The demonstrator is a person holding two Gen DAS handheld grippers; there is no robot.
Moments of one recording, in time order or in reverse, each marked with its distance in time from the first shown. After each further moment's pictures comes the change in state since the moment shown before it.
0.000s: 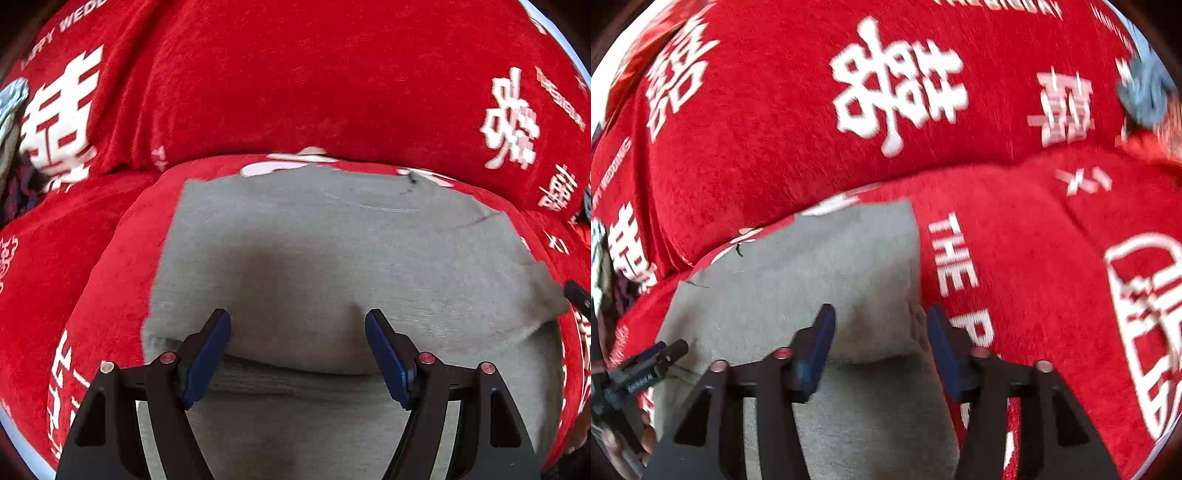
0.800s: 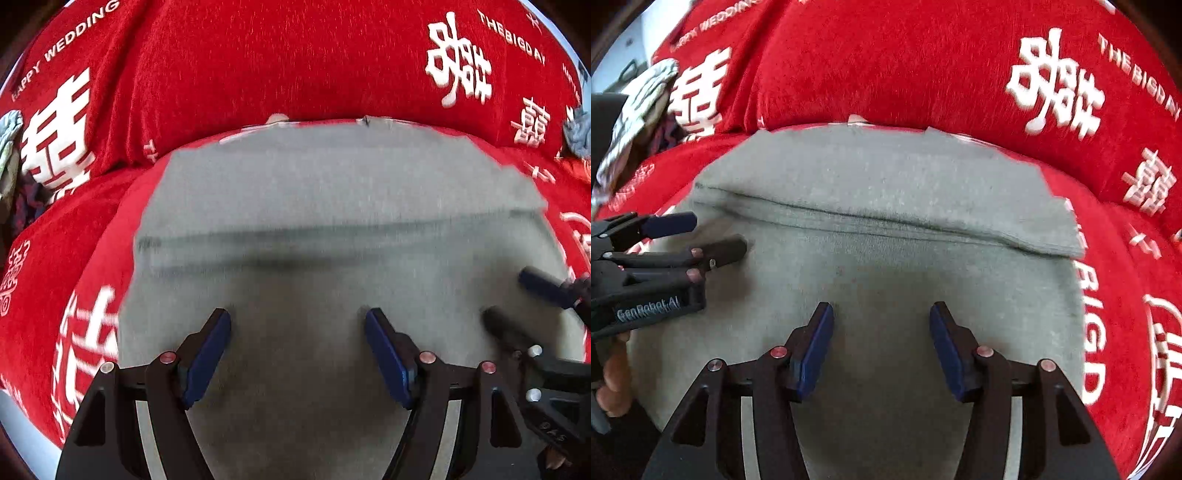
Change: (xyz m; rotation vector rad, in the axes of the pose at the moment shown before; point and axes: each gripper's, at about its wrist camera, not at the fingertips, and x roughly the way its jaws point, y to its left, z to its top) left arm -0.038 -0.036 -0.091 0.161 -0.035 0.034; right arm -0.008 0.076 -0.115 -0.448 0.071 0.045
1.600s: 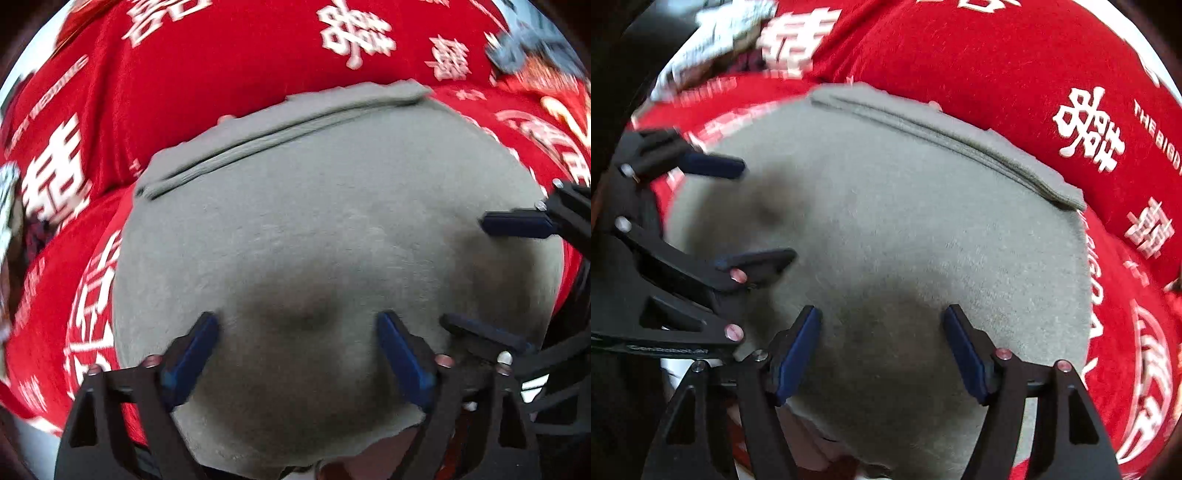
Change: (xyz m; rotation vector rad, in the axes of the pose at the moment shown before) left arm -0.062 -0.039 -0.110 0.222 -0.032 -0.005; right arm -0.062 0.052 -0.099 -0.305 -0.002 0.019
